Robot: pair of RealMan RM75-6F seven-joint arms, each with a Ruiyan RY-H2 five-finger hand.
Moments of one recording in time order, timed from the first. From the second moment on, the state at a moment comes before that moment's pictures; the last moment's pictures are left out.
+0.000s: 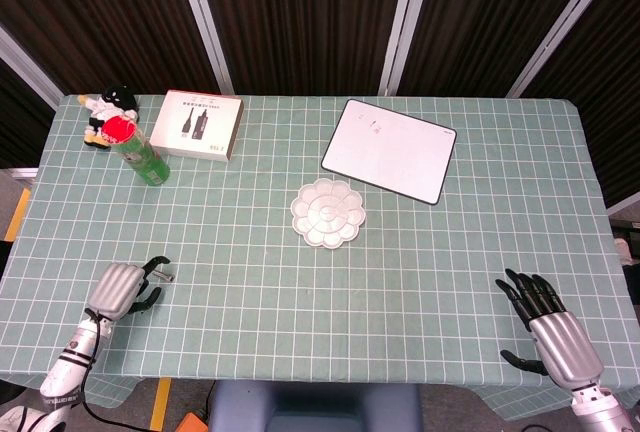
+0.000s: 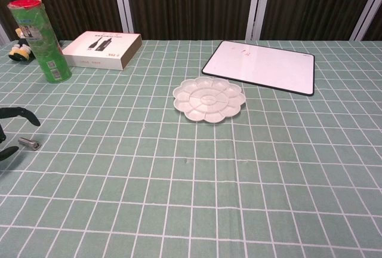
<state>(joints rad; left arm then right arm) -0.37 -1.55 -0.01 -0.99 1.57 1.17 -0.20 0.04 -1.12 -0.10 -1.59 -1.75 1.50 0.05</state>
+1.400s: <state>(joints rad) -0.40 -1.61 -0.01 -0.87 1.52 1.17 -0.23 0.05 -1.12 -0.10 -1.59 -1.75 1.50 0.04</state>
